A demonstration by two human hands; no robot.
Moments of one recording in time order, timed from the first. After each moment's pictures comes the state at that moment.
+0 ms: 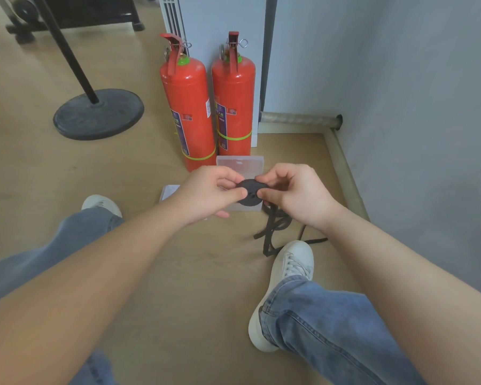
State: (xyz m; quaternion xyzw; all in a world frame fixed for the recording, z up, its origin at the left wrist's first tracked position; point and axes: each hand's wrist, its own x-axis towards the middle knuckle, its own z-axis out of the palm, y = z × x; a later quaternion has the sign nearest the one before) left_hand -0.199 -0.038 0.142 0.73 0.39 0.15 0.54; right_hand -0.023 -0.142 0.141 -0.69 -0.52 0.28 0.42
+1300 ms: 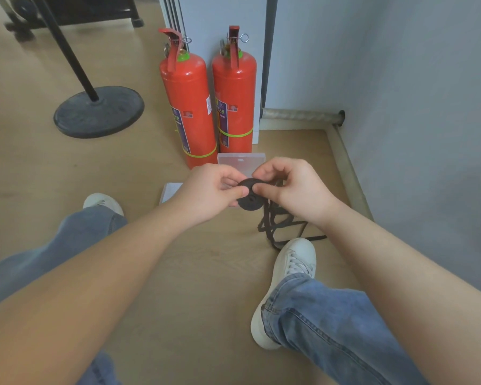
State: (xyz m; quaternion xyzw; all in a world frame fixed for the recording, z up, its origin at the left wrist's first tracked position) left_hand -0.199 -0.039 0.140 0.78 0.37 0.18 0.48; right_hand -0.026 -0.137 0.143 -0.68 -0.55 0.25 0.40
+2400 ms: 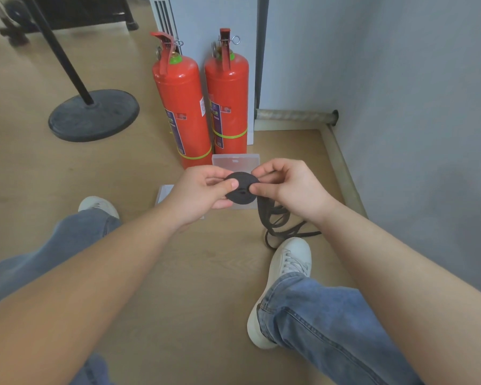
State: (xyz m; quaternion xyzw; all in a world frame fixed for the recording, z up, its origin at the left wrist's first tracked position) left_hand -0.196 -0.044 0.136 0.63 0.39 0.23 0.62; right_hand -0.016 -0.138 0.140 -0.68 -0.46 0.37 0.44
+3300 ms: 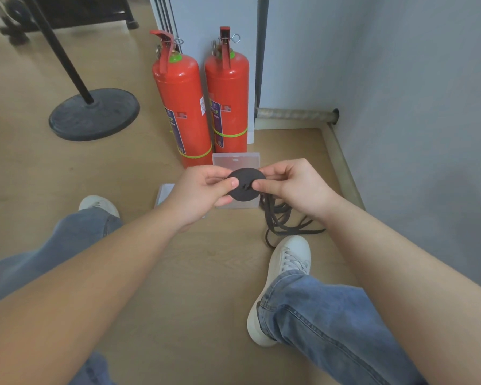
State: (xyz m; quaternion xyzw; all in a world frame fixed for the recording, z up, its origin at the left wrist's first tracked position) left_hand -0.196 -0.047 0.134 0.63 0.39 0.25 0.62; right_hand -0.009 -0.141 0.141 -0.67 -0.48 0.37 0.43
